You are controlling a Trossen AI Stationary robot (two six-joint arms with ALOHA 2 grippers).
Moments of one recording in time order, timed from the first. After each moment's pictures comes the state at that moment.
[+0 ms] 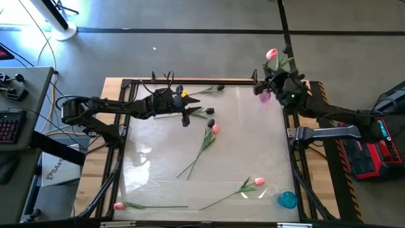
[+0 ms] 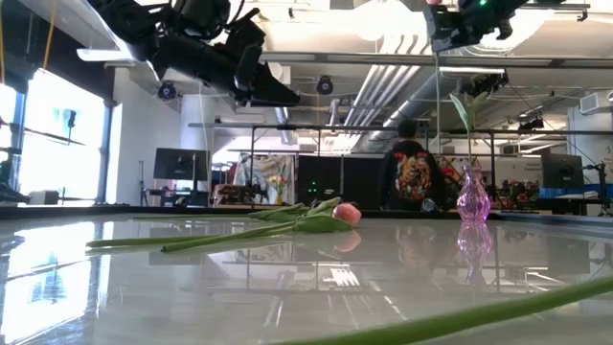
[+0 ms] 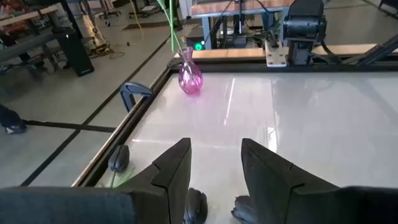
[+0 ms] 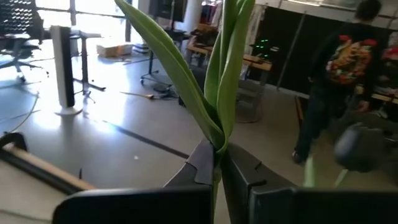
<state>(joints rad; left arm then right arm) 0.30 1.43 0.73 0.42 0.01 0.17 -0.33 0.88 0.82 -0.03 0.88 -0.11</state>
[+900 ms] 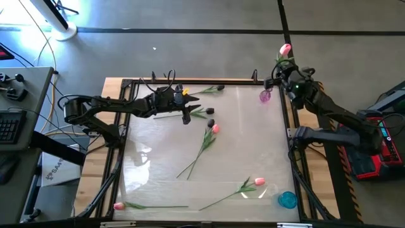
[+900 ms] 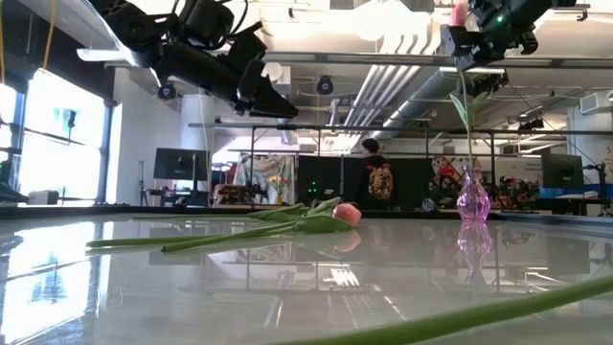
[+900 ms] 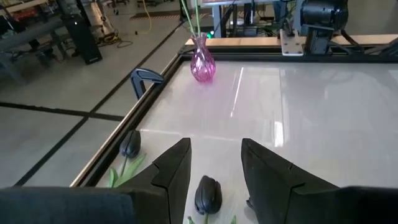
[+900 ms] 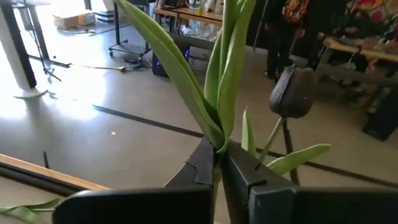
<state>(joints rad) 0.34 1.45 0.73 0.42 0.01 0.16 -0.59 0.81 0.84 -0.30 0.74 0.05</state>
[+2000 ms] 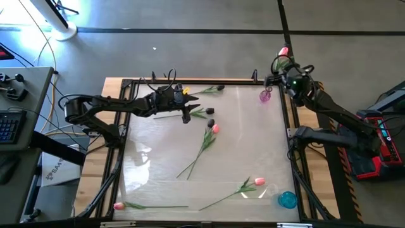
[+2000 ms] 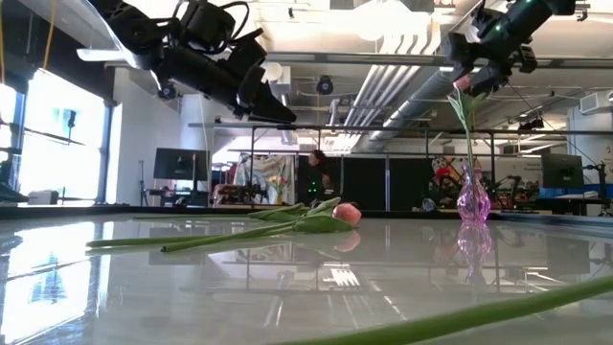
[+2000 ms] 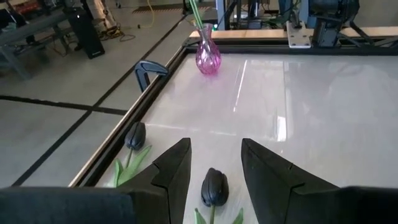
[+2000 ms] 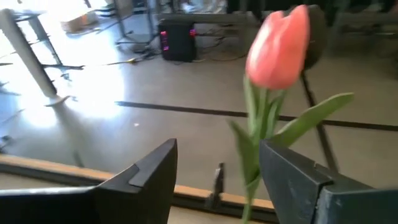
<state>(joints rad) 0.36 1.47 0.73 0.41 0.01 0.17 -0.68 0.83 0.84 -0.37 0.59 0.27</state>
